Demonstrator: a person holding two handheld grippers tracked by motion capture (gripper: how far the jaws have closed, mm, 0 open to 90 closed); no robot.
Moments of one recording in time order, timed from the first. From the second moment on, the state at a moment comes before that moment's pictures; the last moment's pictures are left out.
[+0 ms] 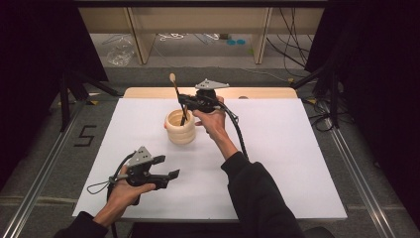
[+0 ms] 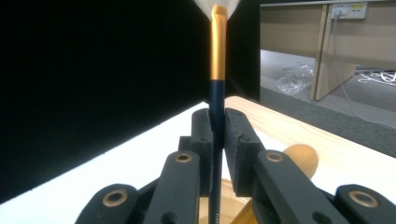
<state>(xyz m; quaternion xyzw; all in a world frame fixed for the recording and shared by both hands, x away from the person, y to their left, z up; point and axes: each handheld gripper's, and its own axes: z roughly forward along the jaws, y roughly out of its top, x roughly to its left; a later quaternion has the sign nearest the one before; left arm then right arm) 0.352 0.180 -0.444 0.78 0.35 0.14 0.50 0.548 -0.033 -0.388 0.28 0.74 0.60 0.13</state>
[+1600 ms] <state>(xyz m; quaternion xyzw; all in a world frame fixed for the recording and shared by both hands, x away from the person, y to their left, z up) 0.352 0.180 -0.444 0.78 0.35 0.14 0.50 0.548 -0.019 -0.412 0.28 0.75 0.59 0.13</state>
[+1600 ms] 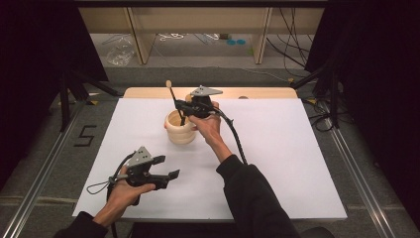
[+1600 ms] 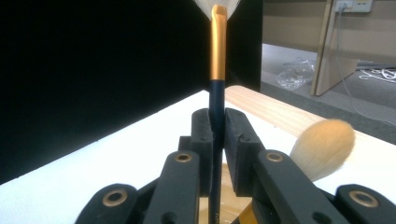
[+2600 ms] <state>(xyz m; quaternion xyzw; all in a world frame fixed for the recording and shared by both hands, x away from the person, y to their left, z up) 0.351 0.179 -0.444 0.78 0.36 0.14 0.50 0.540 -0.056 -0.411 0.29 0.77 0.56 0.13</state>
